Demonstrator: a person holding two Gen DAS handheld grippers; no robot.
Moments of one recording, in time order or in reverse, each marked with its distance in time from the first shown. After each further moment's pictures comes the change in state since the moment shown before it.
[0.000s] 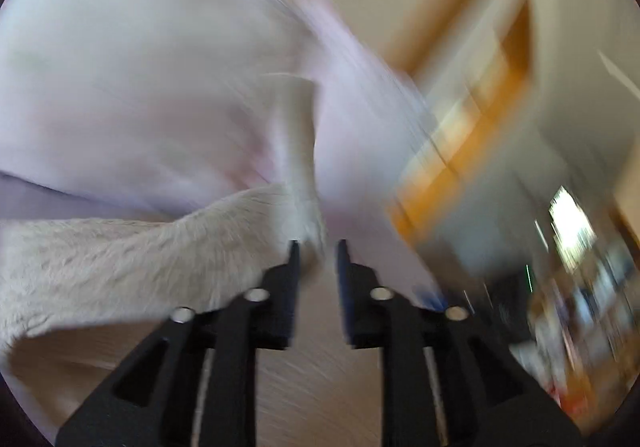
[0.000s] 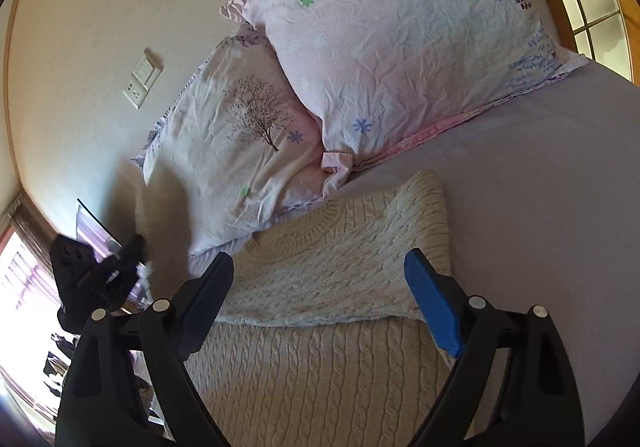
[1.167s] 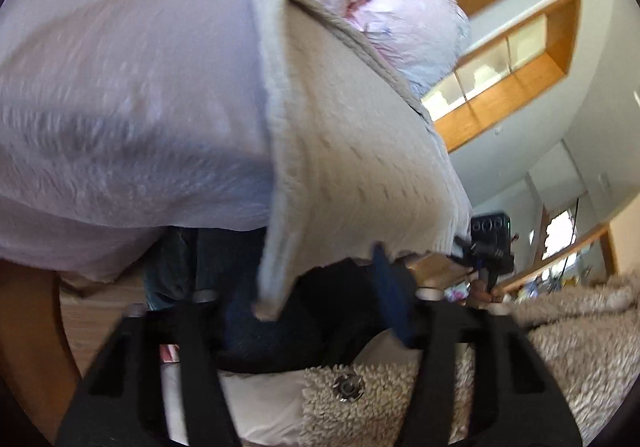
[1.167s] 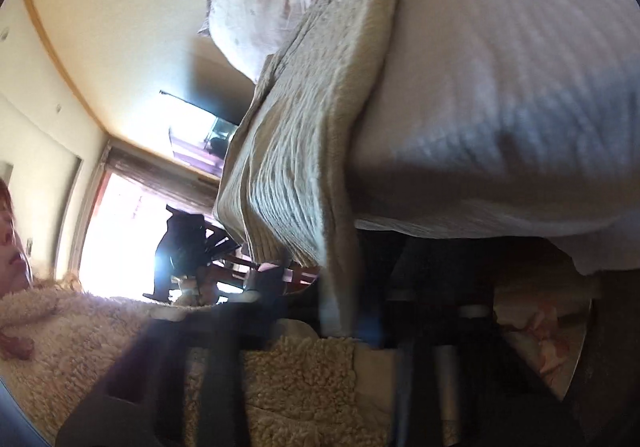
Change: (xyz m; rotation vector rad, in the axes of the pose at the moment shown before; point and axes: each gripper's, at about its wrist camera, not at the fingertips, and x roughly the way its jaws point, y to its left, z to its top) left arm -0.166 0.080 -0.276 -0.361 0.143 0.062; right arm -0.057 -0.087 -0.195 0.091 0.489 0.420
